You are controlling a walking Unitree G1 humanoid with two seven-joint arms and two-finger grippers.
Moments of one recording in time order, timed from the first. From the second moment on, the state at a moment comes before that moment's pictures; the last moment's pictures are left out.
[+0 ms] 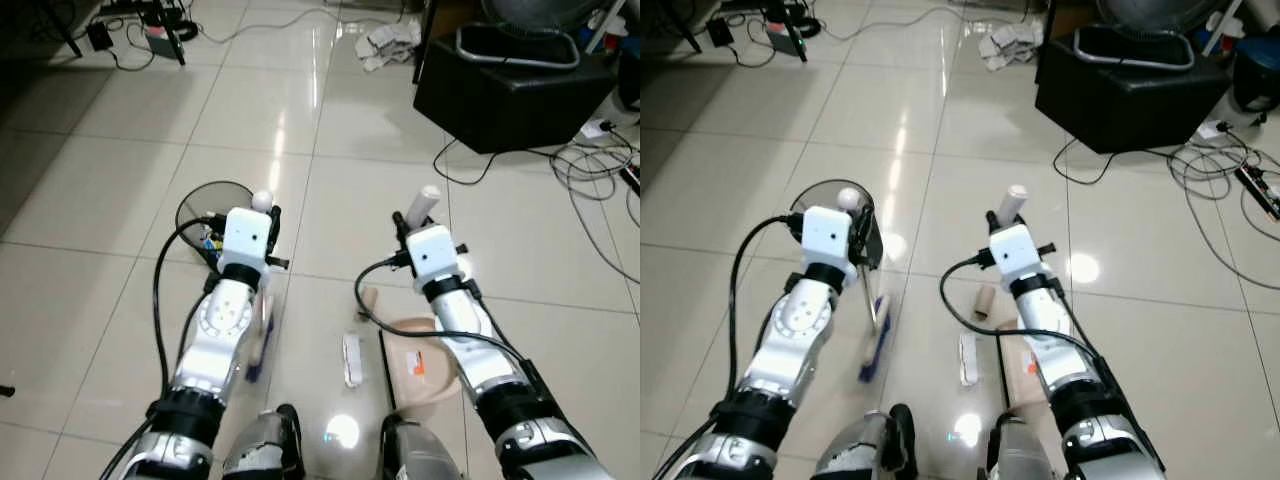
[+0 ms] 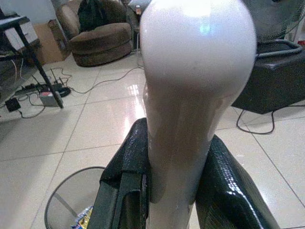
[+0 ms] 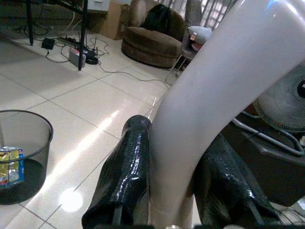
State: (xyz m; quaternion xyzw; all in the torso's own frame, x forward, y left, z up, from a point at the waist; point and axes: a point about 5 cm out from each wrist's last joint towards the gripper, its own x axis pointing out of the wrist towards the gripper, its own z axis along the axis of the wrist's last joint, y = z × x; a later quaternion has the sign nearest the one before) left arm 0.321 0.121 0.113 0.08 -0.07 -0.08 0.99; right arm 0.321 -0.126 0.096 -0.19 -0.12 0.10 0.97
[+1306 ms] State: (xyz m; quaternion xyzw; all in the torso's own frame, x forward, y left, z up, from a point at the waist) left arm 0.329 0.094 0.128 -0.15 -0.04 -0.13 0.98; right arm 0.326 -0.133 0.099 -0.06 -0.12 0.03 0.99
